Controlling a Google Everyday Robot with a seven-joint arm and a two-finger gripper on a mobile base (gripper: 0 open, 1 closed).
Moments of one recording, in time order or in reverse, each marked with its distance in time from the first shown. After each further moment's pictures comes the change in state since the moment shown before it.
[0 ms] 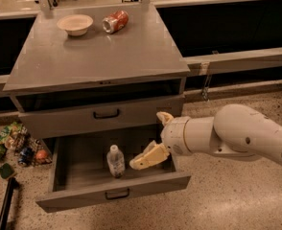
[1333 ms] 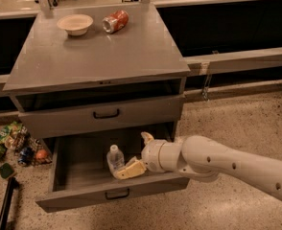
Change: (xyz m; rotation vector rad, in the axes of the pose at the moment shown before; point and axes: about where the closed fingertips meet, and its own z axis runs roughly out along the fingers) arm 0.067 0.005 0.119 -0.016 -0.080 0.106
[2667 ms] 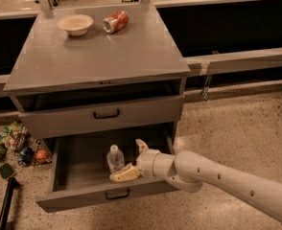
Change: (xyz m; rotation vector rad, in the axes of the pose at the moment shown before) arm 0.053 -0.023 0.066 0.001 -0.140 0.020
